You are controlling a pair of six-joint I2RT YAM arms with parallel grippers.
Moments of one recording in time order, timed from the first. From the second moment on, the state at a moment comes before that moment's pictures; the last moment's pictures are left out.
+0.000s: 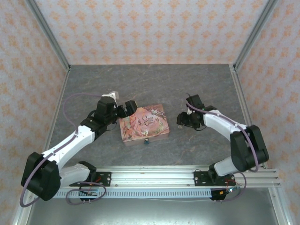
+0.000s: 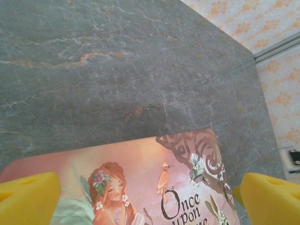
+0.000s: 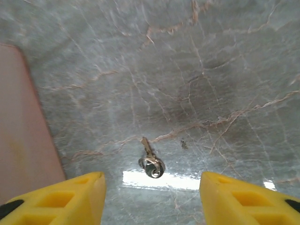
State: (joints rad) left arm -0.40 1.15 0.70 -0.11 0.08 -0.75; right arm 0.36 1.49 0.84 -0.55 -0.14 0.51
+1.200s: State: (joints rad) left arm -0.42 1.16 0.72 -0.12 0.05 -0.76; right arm 0.46 1.63 0.90 -0.62 0.03 0.59
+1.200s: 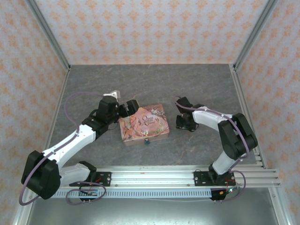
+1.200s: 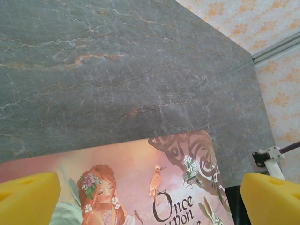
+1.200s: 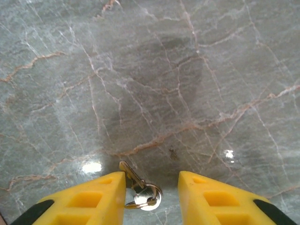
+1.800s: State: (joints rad) left arm -0.42 1.16 0.73 -0.13 0.05 -0.76; right arm 0.46 1.59 0.86 -0.61 0.02 0.61
